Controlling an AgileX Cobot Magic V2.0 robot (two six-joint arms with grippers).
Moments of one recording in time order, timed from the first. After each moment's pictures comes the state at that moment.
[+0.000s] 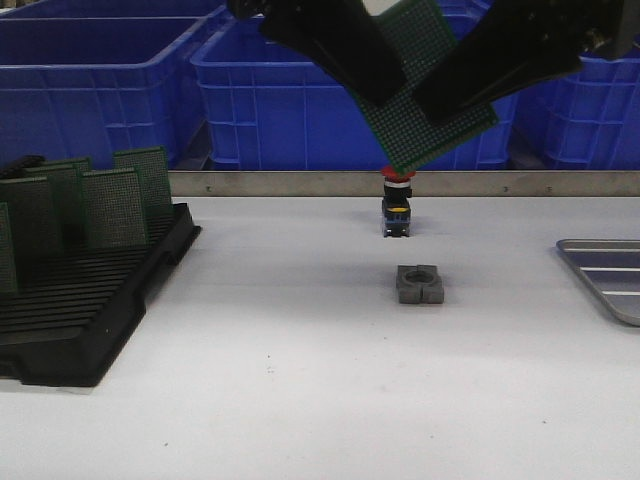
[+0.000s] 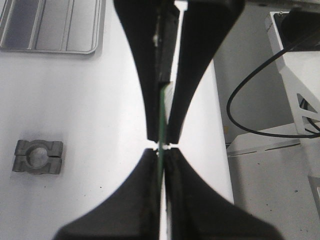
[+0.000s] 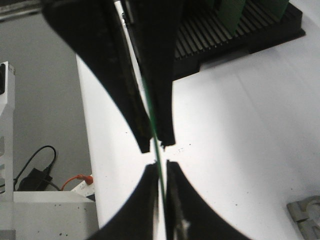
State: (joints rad) left arm -0.55 1.83 -1.62 -0.81 1.22 1.24; right arm 0.15 1.46 -0.98 1.08 1.02 -1.50
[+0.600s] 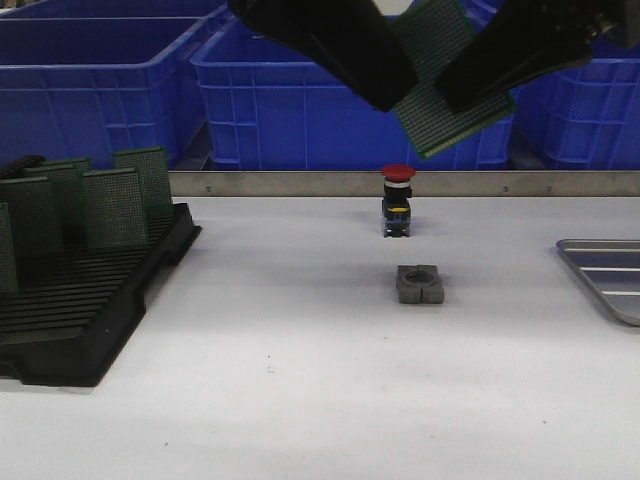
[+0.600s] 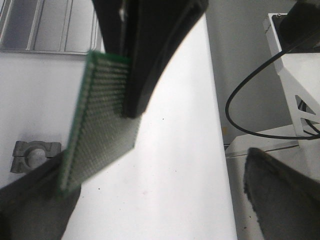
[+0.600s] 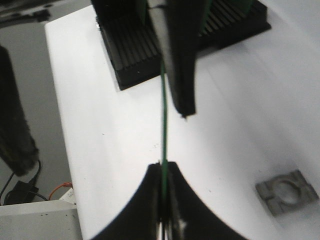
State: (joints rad) left arm -0.55 1.83 -1.62 -0.82 1.22 1.24; right arm 0.09 1.45 -1.01 1.04 0.99 -1.41
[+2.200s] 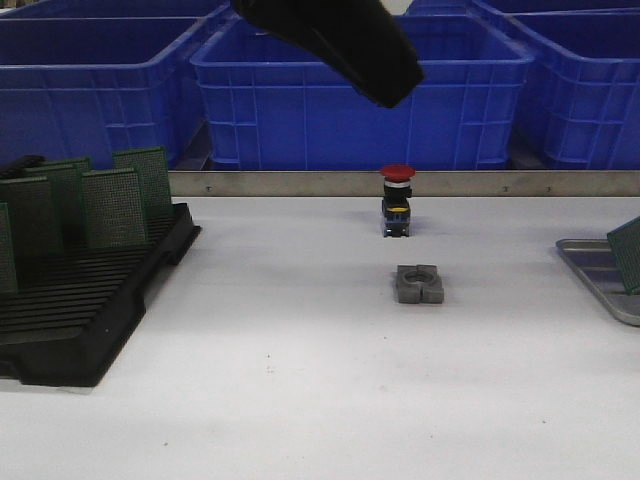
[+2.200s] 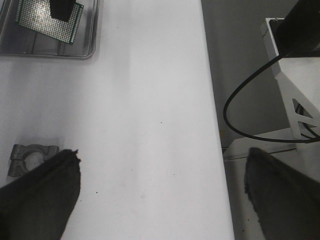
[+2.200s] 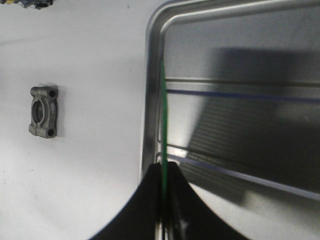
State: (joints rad) left arm -0.55 1.83 -1.62 -0.83 1.22 1.24; right arm -0.43 1.97 -1.16 0.95 0.98 -0.91
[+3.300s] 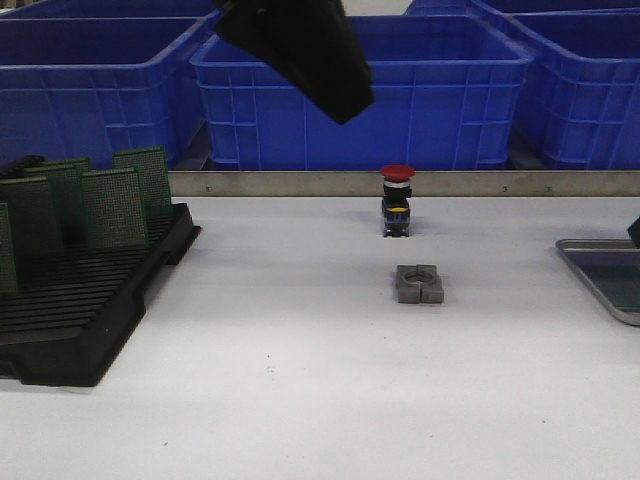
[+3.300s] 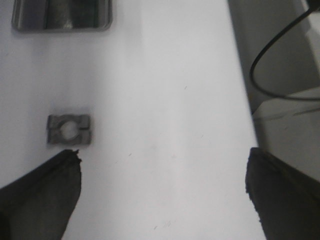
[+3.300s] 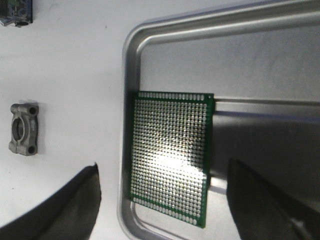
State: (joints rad) left arm -0.55 1.83 -1.69 -0.64 1.22 1.24; right arm -0.43 1.97 -1.16 0.95 0.91 -0.91
